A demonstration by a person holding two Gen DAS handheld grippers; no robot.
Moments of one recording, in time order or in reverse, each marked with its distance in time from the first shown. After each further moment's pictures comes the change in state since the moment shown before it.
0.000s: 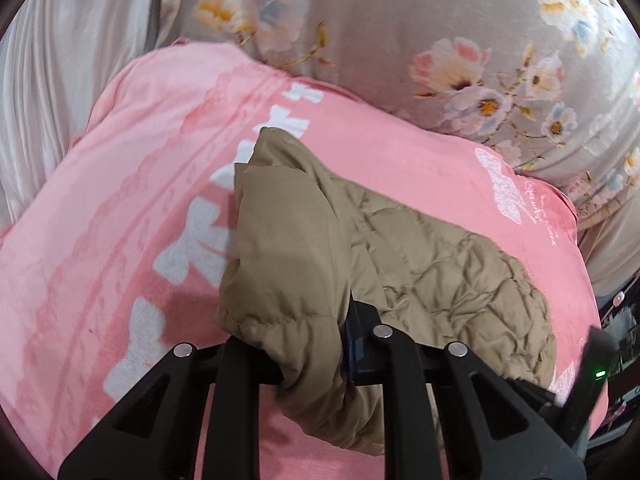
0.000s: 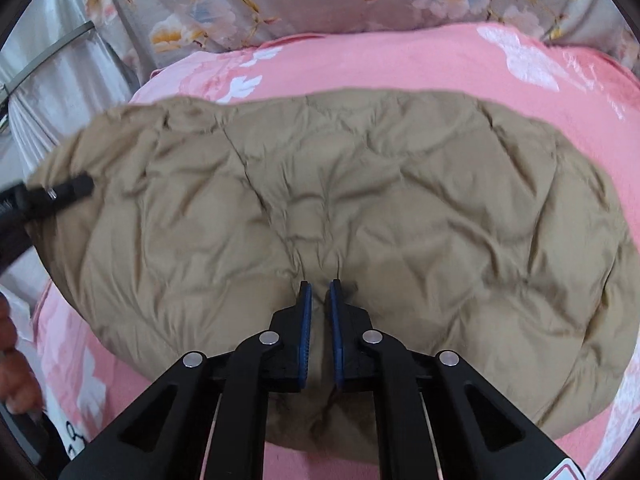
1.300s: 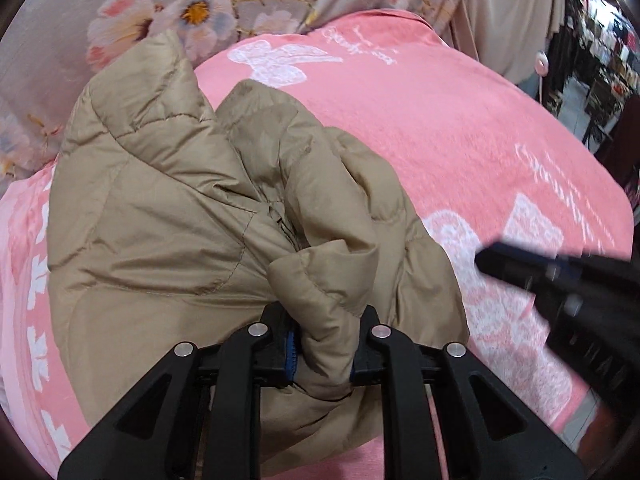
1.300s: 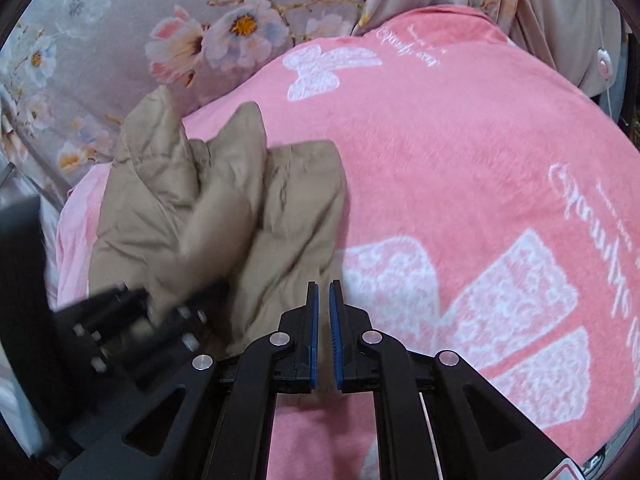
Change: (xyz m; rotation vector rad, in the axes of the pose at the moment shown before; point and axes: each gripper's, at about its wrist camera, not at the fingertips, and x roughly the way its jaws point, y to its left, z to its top) left arm 0.074 -0.319 -0.116 0.725 0.196 -0.179; right arm -0.140 -0.203 -0.034 0.337 -0.157 -0.194
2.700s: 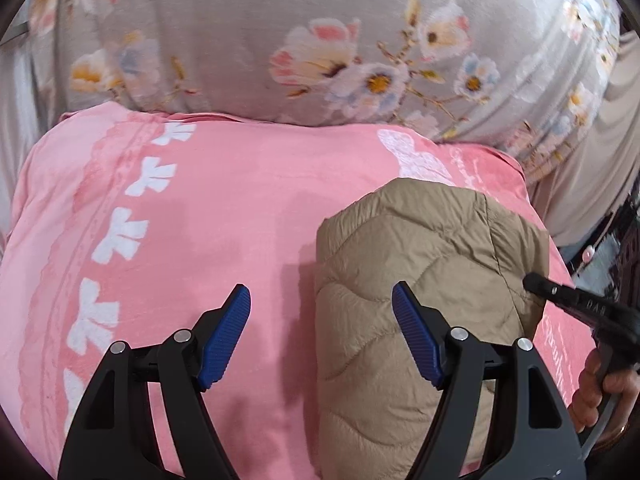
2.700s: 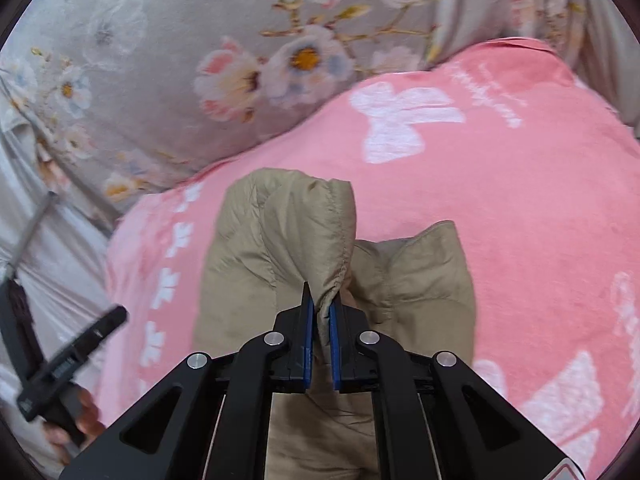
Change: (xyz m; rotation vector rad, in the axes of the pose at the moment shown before) left arm -0.100 0.183 0.017 -0.472 -0.184 0.048; right arm 0.010 0.053 0.115 -0.030 -0.008 0.160
